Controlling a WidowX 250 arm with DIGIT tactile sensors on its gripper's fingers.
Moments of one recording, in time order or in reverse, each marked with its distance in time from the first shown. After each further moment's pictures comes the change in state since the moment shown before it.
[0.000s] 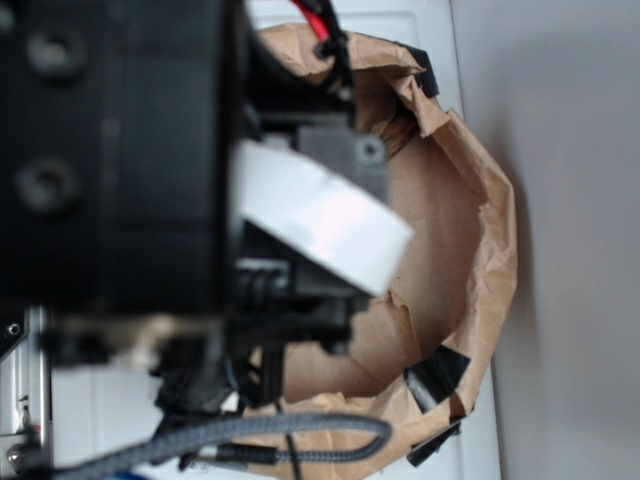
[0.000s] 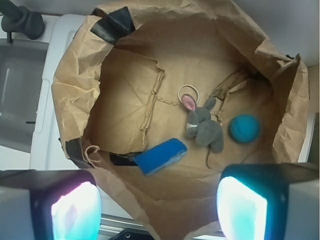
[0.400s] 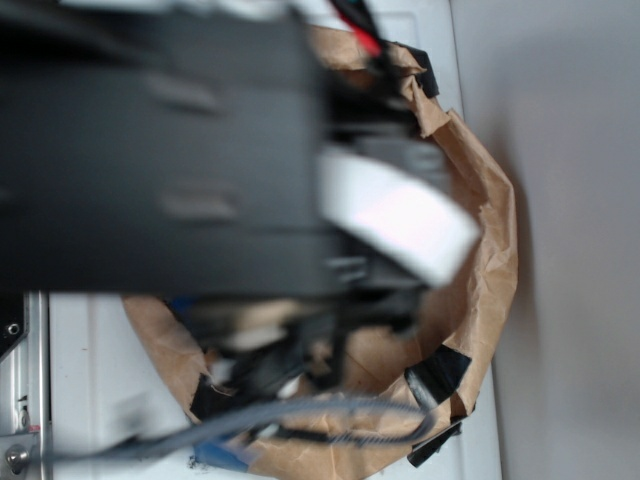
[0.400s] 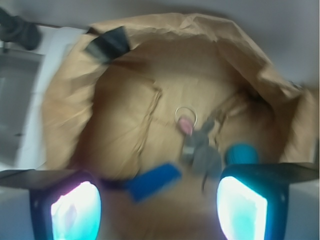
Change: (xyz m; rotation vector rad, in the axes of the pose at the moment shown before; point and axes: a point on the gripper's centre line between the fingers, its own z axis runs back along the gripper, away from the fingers) arm 0.034 0.020 -0.045 0.034 -0.032 -0.035
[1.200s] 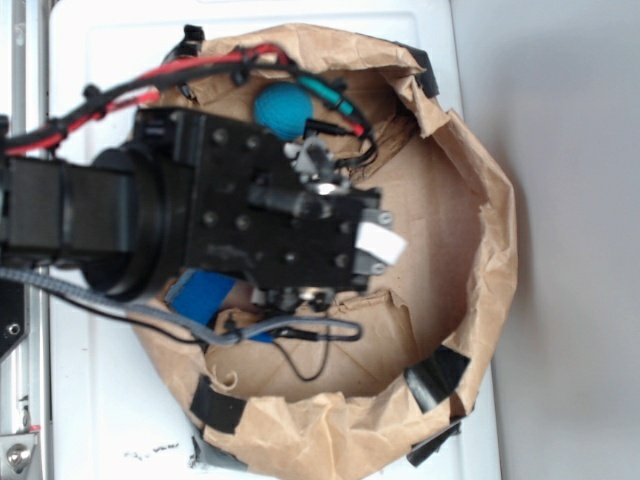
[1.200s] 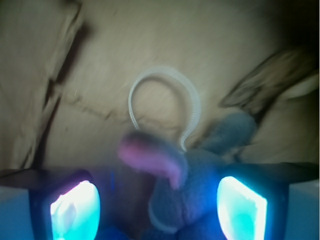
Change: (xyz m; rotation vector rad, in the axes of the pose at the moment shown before) arm -0.012 0.015 -0.129 0.113 0.040 -0.046
